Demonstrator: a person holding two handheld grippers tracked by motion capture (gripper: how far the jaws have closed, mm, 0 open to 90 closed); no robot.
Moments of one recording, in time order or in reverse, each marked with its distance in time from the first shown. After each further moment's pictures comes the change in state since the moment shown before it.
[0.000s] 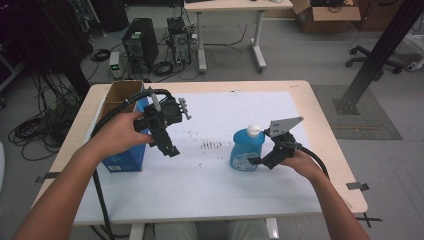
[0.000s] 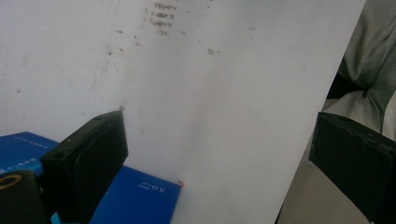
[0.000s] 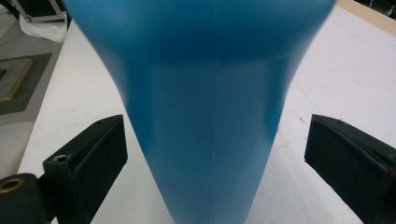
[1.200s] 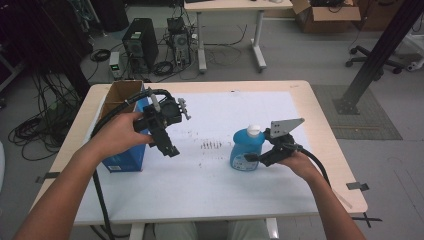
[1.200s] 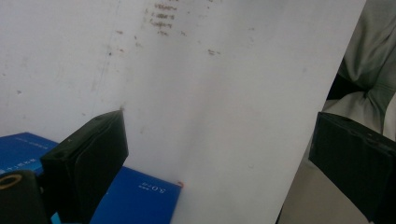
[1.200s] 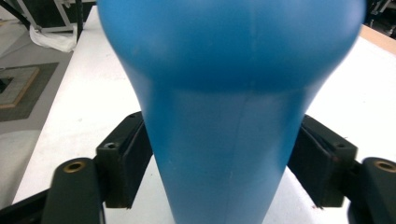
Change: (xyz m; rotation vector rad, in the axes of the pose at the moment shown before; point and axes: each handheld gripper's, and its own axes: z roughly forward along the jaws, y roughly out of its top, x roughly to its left) left arm 0.000 -0.001 0.000 -0.004 0.001 -0.001; right arm 0.003 0.000 0.002 -0.065 0.018 -0.023
